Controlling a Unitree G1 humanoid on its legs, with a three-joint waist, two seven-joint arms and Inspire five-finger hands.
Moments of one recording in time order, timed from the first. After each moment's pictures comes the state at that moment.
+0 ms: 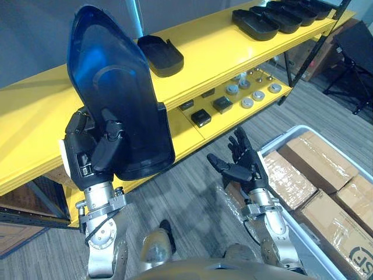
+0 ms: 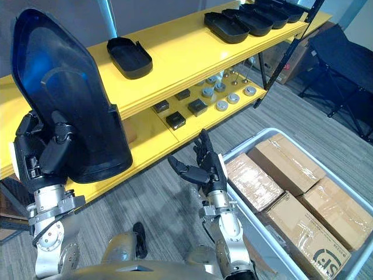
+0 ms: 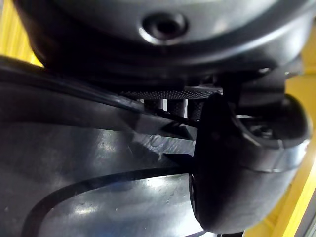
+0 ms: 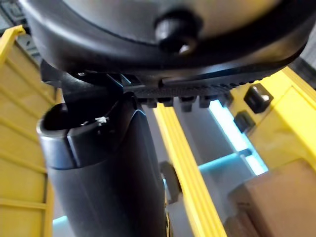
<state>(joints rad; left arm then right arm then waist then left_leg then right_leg) 0.33 0.06 0.01 -0.39 -0.22 -0.46 0.27 0.19 -0.12 0.17 0.06 0.36 -0.34 0.10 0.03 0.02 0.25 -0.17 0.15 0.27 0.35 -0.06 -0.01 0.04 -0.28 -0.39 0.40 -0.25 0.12</state>
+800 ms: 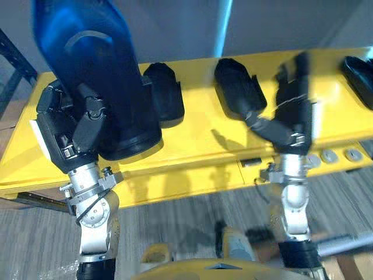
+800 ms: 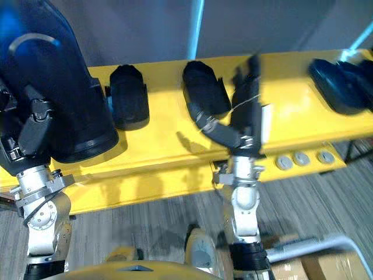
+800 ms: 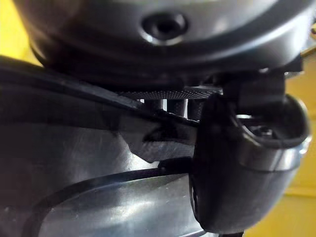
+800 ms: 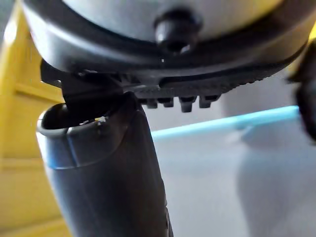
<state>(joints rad) 0.16 0.08 0.11 -0.36 -0.16 -0.44 0.34 -0.06 -0.17 -0.04 -0.21 0.28 -0.61 -0.05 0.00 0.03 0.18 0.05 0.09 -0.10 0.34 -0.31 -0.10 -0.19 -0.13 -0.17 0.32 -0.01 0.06</state>
